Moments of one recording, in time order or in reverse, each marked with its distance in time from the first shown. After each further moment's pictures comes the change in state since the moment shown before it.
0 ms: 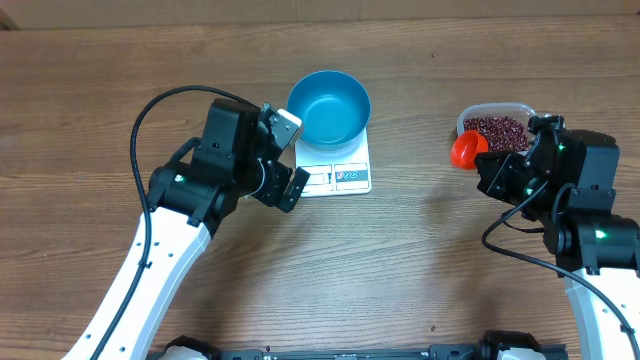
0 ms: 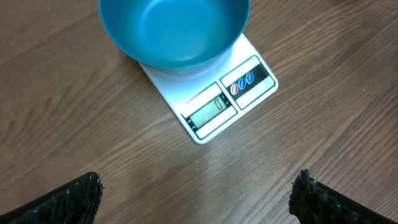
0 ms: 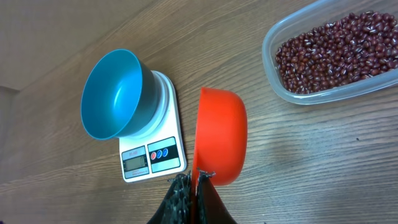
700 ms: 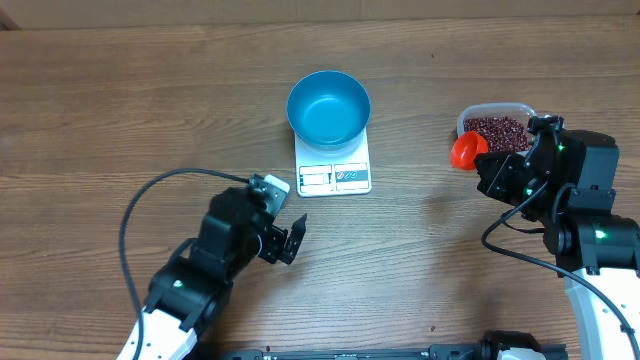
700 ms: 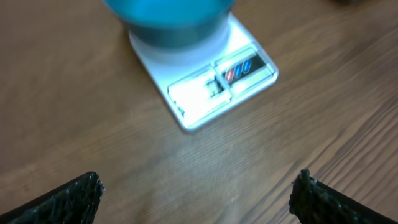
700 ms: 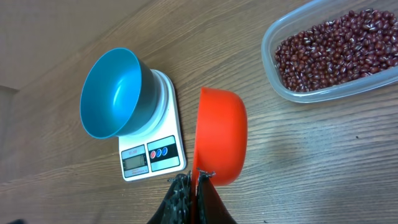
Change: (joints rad) left arm -0.105 -0.430 -0.620 0.437 -0.119 -0.142; right arm 0.000 0.000 0.000 -0.006 0.000 0.001
